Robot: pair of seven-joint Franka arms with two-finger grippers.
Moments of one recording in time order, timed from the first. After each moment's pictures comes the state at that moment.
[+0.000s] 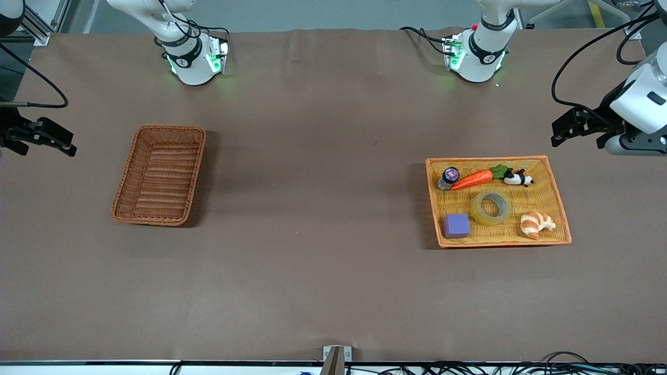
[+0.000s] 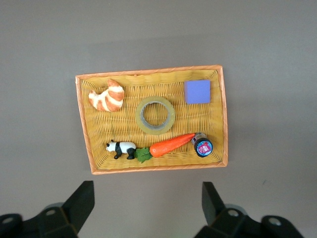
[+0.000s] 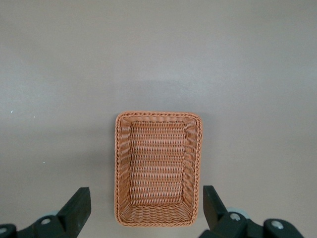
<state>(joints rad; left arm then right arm) -0.06 0.02 -0.05 -1.57 -0.01 1.58 -0.05 -0.03 0.02 0.00 -1.55 -0.03 1.61 0.00</state>
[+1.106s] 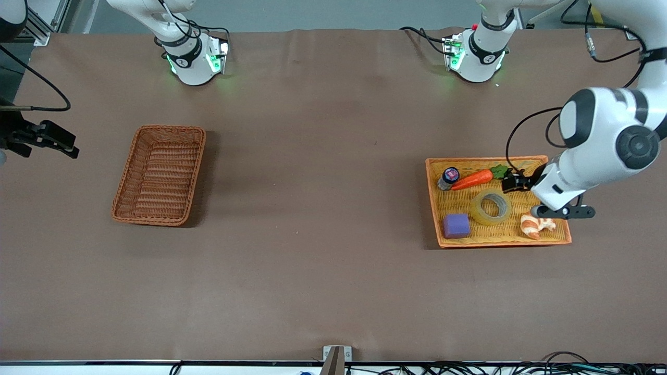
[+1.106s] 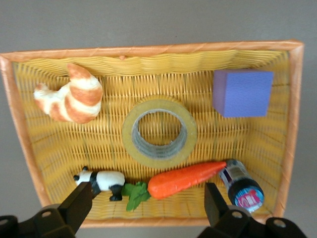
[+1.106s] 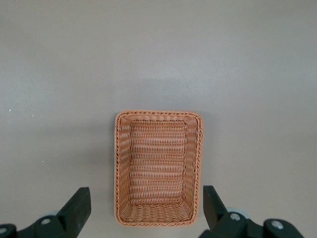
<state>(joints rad) -0.03 0.25 -0.04 -1.92 0.00 2.04 -0.05 -0.03 0.03 0.00 -1.55 -0.03 1.61 0.00</state>
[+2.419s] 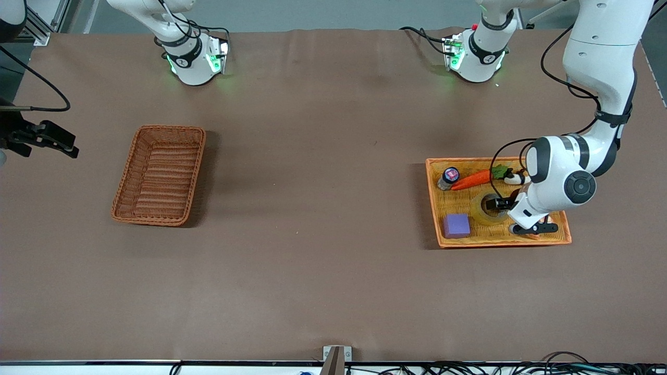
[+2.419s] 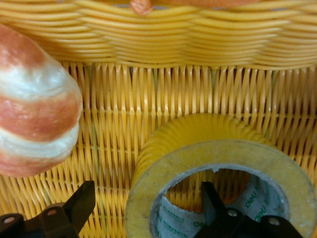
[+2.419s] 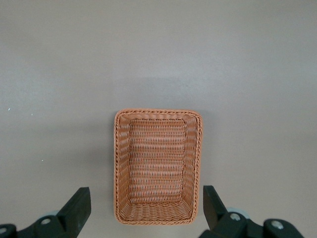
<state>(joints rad) 0.00 0.50 -0.01 -2.02 0.00 2.36 -0.04 -0.03 0.03 0.00 -1.55 -0.03 1.60 0.00</state>
